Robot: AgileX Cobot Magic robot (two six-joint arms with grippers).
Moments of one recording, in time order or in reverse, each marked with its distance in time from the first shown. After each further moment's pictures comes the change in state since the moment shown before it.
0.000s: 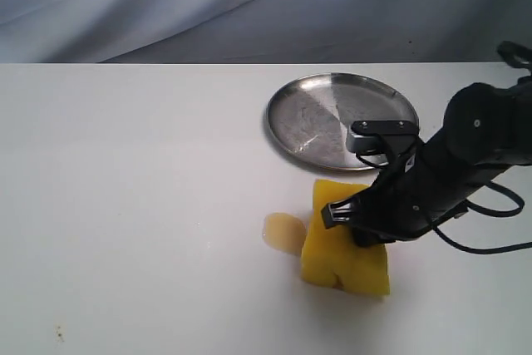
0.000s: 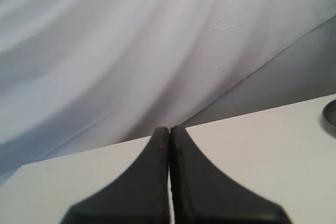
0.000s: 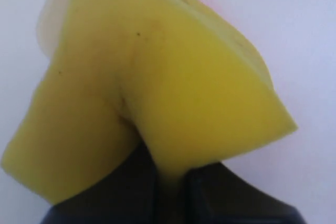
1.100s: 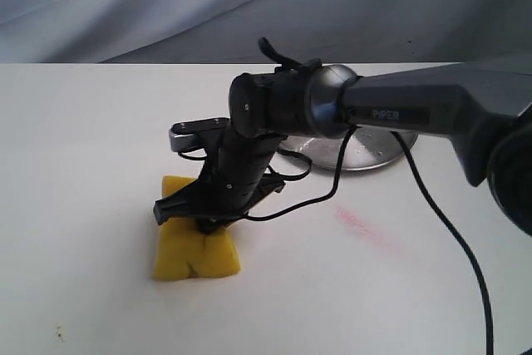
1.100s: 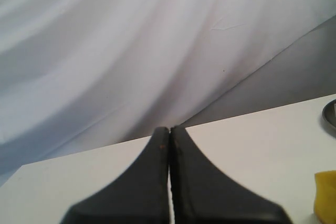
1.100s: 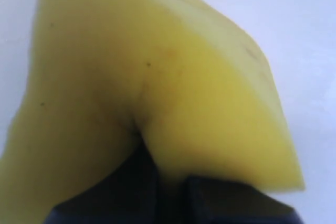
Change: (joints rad) left arm 0.000 0.000 0.000 0.000 0.000 0.000; right arm 0.319 0.525 -0.737 0.010 0.254 0.071
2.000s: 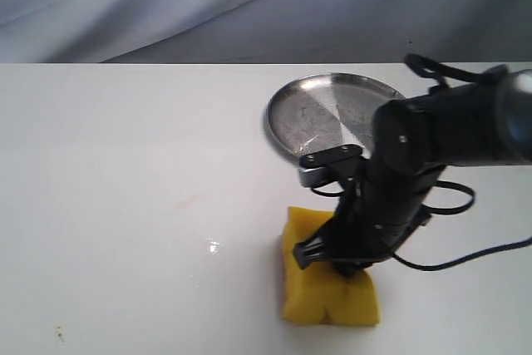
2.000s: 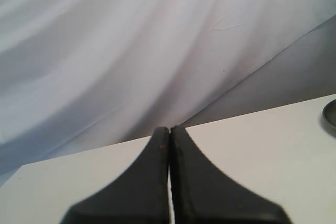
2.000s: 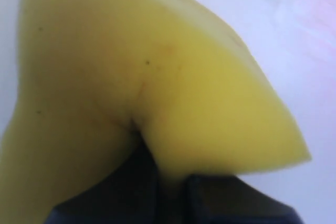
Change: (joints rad) left arm 0.000 0.000 0.000 0.000 0.000 0.000; right arm -0.180 -0.413 0.627 -0.170 -0.092 0.000
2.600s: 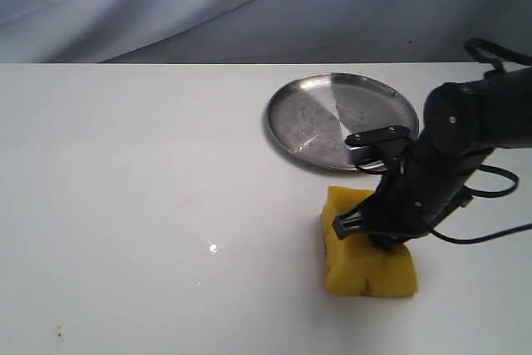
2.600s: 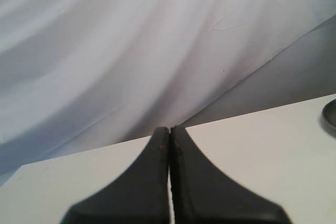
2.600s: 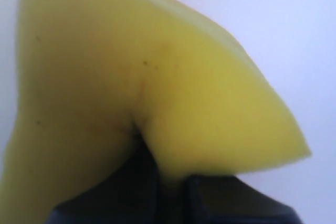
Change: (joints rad) left arm 0.000 0.000 0.000 0.000 0.000 0.000; right arm -0.149 -0.011 0.016 -0.046 -0.043 -0.022
